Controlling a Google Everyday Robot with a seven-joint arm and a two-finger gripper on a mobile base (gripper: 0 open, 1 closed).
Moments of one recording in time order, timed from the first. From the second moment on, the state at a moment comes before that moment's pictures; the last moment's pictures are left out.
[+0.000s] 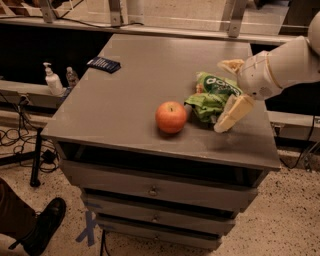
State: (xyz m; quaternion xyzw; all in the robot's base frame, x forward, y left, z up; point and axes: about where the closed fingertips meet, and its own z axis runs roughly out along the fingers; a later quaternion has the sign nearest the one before) arm 0.570 -0.149 0.887 -0.63 0.67 0.11 0.37
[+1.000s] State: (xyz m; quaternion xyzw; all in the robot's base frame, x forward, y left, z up) arm 0.606 -0.247 0.907 -0.55 0.71 0.09 0.44
